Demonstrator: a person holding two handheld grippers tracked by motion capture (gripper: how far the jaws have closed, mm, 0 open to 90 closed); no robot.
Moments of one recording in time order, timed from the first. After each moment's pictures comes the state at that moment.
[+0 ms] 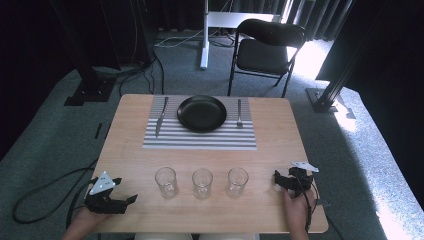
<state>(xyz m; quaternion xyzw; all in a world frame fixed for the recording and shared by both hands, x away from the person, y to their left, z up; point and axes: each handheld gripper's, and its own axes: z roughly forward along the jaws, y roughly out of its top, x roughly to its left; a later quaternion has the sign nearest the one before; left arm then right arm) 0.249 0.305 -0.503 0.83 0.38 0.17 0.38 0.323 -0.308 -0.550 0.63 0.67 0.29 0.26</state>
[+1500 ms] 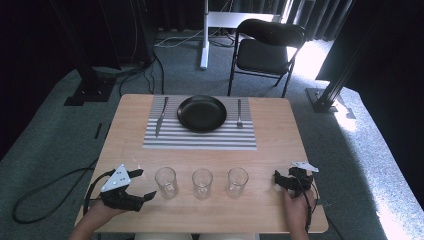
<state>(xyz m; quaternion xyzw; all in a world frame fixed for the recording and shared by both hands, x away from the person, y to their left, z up) 0.251 0.249 -0.454 0.83 0.27 0.15 0.46 0.323 -0.308 -0.550 0.63 0.67 0.29 0.26</state>
